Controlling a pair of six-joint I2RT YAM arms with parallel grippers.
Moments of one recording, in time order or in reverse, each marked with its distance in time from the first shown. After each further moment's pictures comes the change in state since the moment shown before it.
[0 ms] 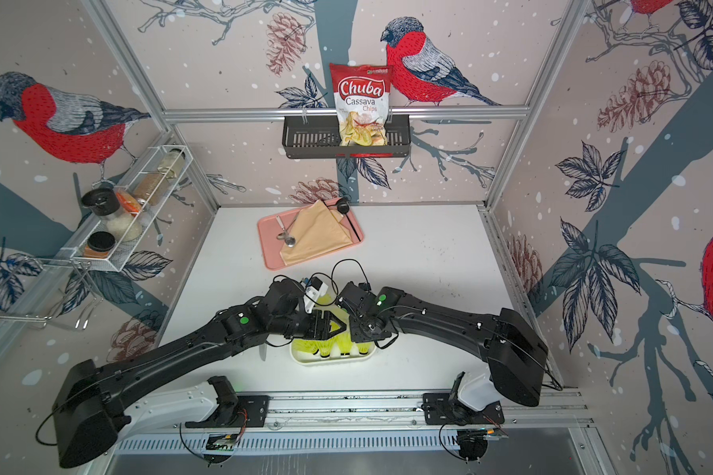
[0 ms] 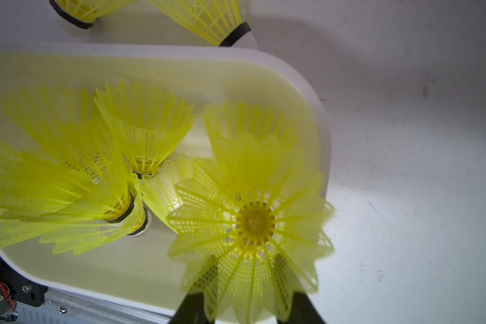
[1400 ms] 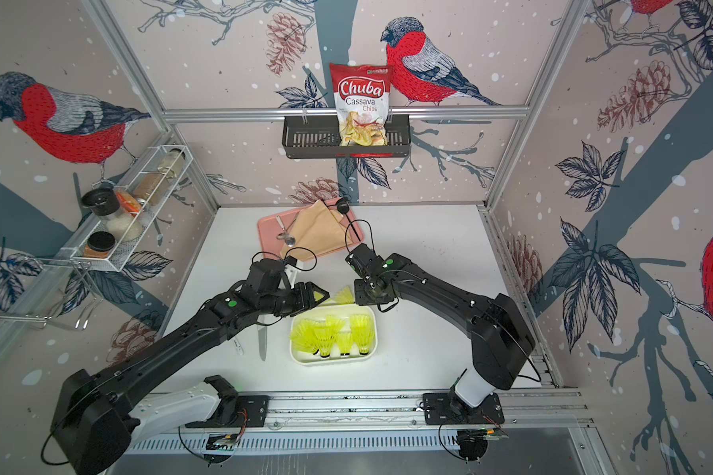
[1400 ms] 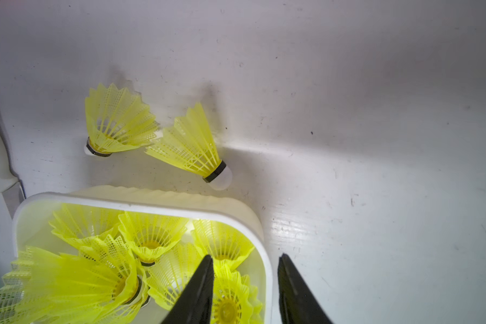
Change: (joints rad) left arm 0.280 0.018 0.045 -0.003 -0.002 -0.036; right arm -0.266 0.142 0.217 0.000 -0.027 -0.254
